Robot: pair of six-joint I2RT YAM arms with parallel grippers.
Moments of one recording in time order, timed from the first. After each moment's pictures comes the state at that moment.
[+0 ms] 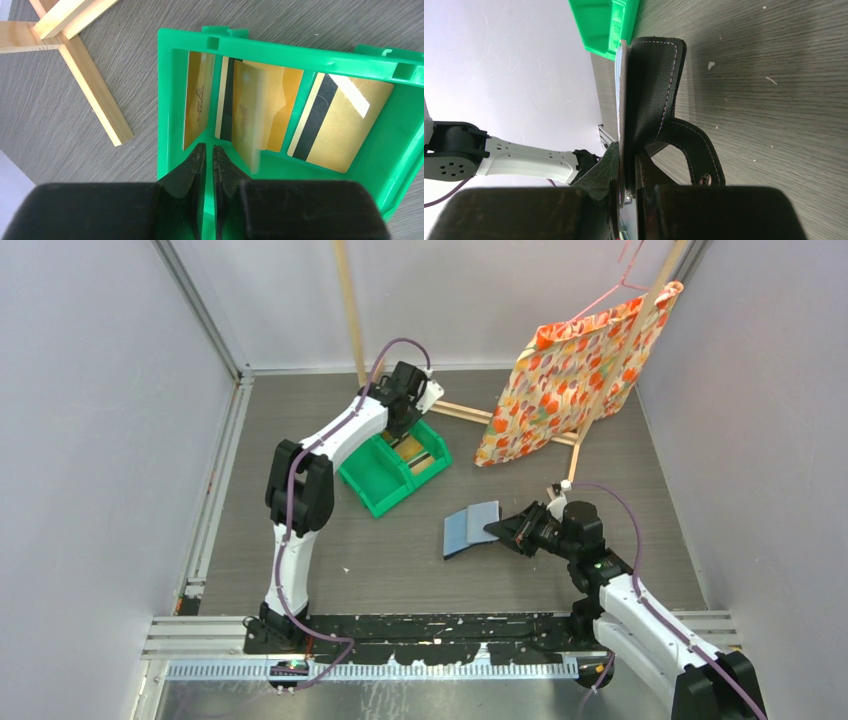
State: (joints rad) left arm -0.51 2.16 1.89 -0.72 -0.18 0.40; right arm 0.33 0.71 0.19 0.12 -0.52 1.23
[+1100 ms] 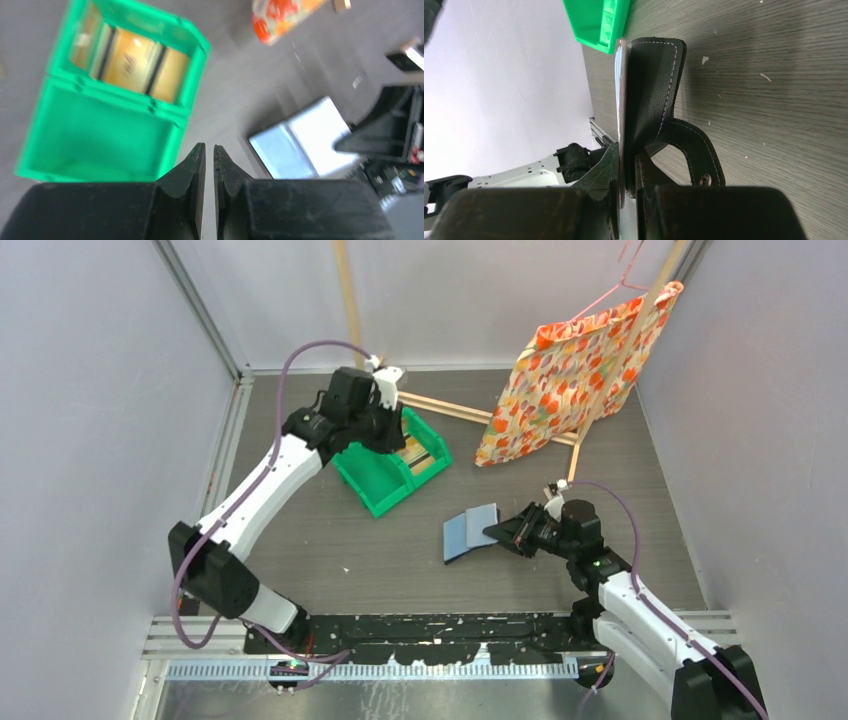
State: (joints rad) left arm -0.52 1.52 1.53 -0.68 0.19 -0.11; right arm 0.33 0.74 0.19 0.12 -0.54 1.18
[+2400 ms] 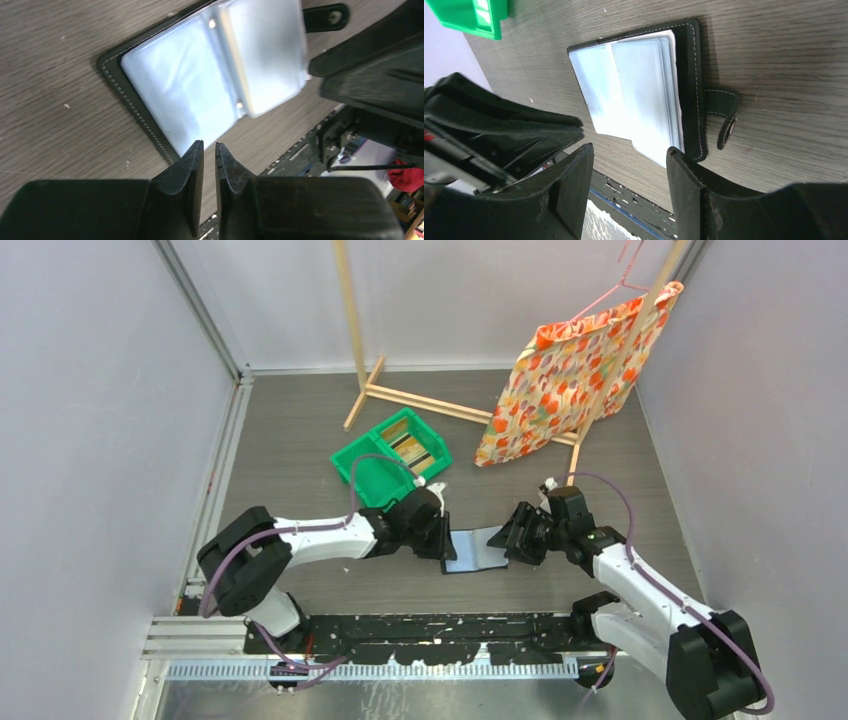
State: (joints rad) left arm -0.97 1.55 0.82 -0.07 0.16 -0.81; right arm 0.33 0.92 0.38 -0.33 -0.43 0.85
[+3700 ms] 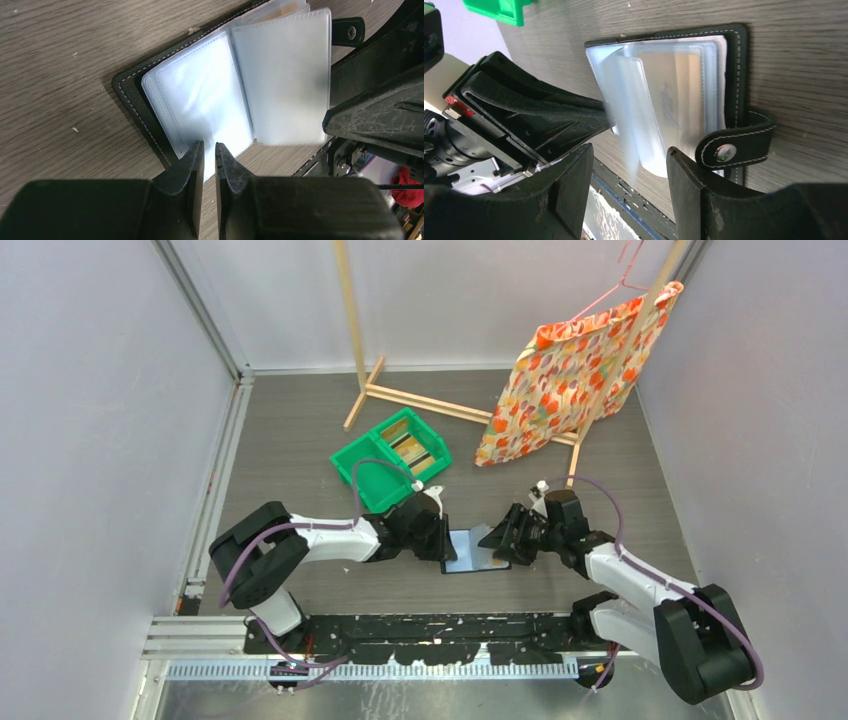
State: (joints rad) left arm -0.97 1.63 0.73 0.10 0.13 -0.84; right arm 0.33 1.04 0.29 -0.05 -0.56 0.89
